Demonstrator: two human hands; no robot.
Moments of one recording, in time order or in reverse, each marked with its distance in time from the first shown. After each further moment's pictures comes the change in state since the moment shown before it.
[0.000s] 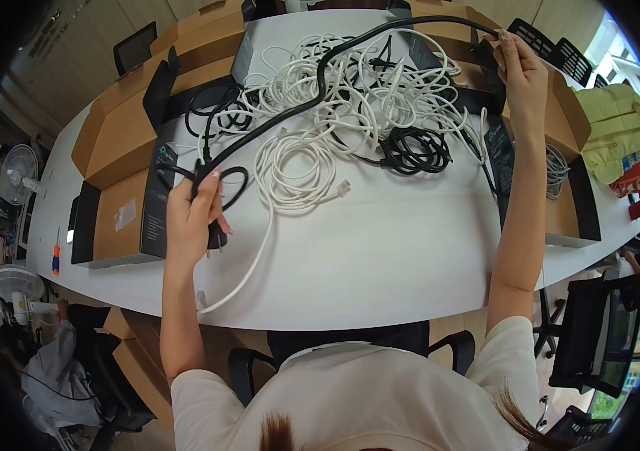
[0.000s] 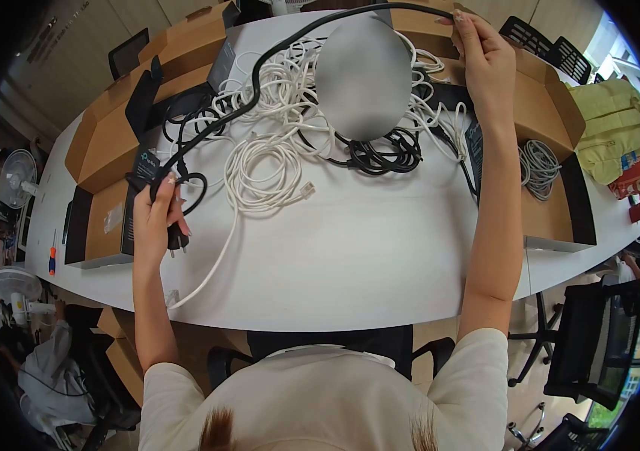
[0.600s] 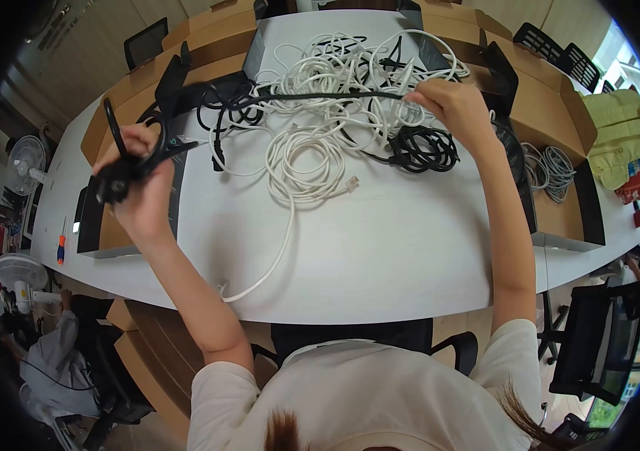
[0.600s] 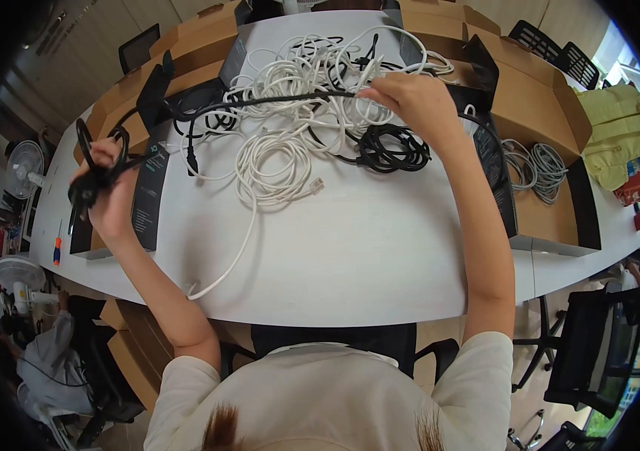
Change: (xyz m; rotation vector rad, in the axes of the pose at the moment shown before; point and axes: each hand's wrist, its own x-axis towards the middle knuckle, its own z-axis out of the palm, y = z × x) left_hand 0.022 0.038 -0.046 -2.099 0.158 0.100; right_hand -0.051 0.009 0.054 -0.588 -0.512 -0.514
